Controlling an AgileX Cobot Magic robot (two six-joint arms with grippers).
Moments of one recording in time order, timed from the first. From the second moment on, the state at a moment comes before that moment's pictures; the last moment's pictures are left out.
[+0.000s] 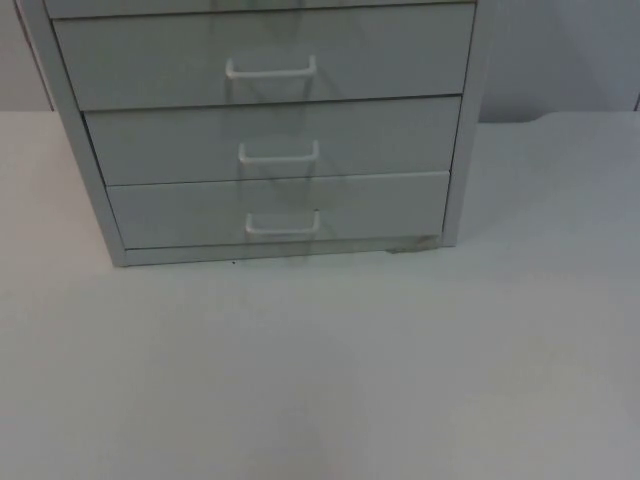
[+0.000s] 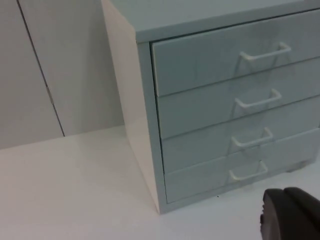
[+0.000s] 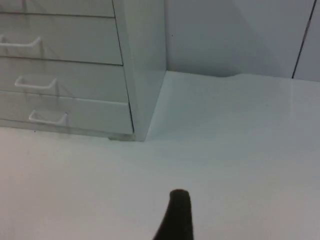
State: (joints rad) right arm 0.26 0.19 -0.57 0.01 0.84 0.00; left arm -0.09 0.11 -0.59 -0.22 0.82 0.23
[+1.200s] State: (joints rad) right arm 0.26 0.00 -0.52 0.05 1.09 -0.07; left arm -0.09 0.00 -0.51 -0.20 1.05 0.20
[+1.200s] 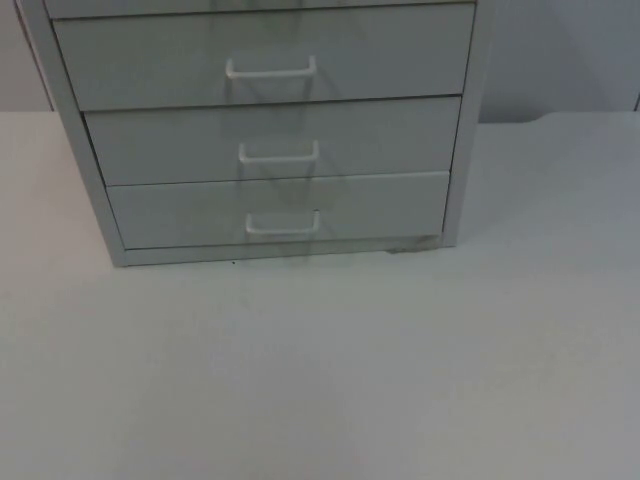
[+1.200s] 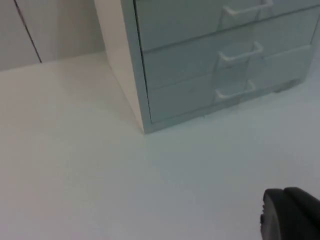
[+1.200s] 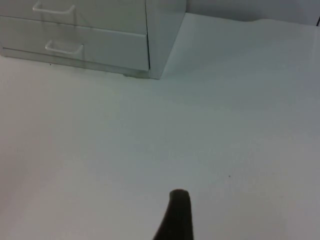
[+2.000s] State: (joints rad) right arm 0.26 0.00 -0.52 0.05 1.09 -0.07; left arm -0.09 0.00 -0.50 -0.04 1.08 0.01
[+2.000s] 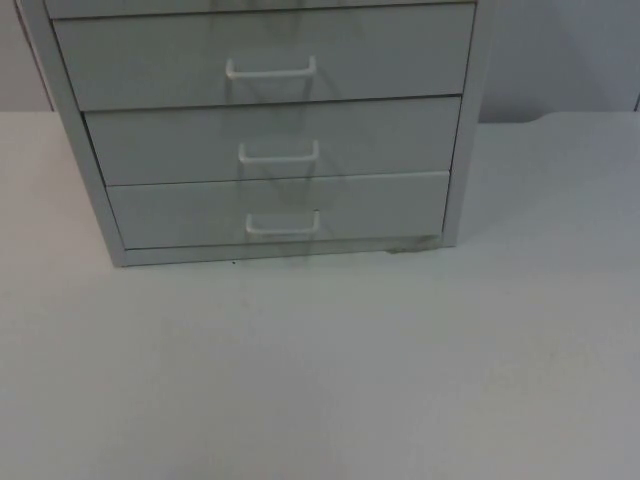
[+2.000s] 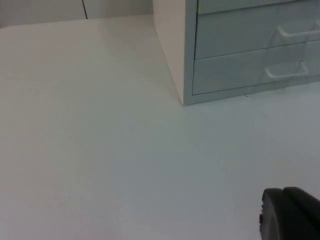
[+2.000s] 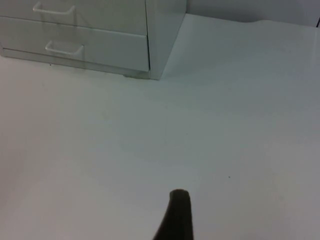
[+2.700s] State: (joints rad) right arm 0.26 0.00 -0.52 0.05 1.09 -0.07; left arm -0.09 0.00 -0.50 -0.02 1.08 -0.02
